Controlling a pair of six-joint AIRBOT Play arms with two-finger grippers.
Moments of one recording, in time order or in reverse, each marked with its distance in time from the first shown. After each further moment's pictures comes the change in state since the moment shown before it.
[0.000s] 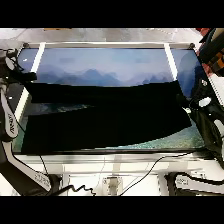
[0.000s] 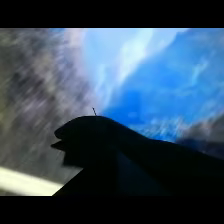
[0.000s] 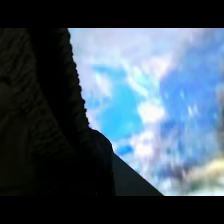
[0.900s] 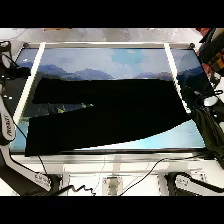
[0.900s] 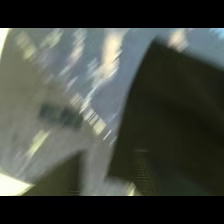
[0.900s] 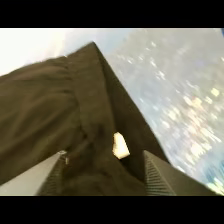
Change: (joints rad) left arm 0.021 0.089 0.000 0.134 -0.037 -0.004; right arm -0.068 0.136 0.001 -0.006 -0.045 0.000
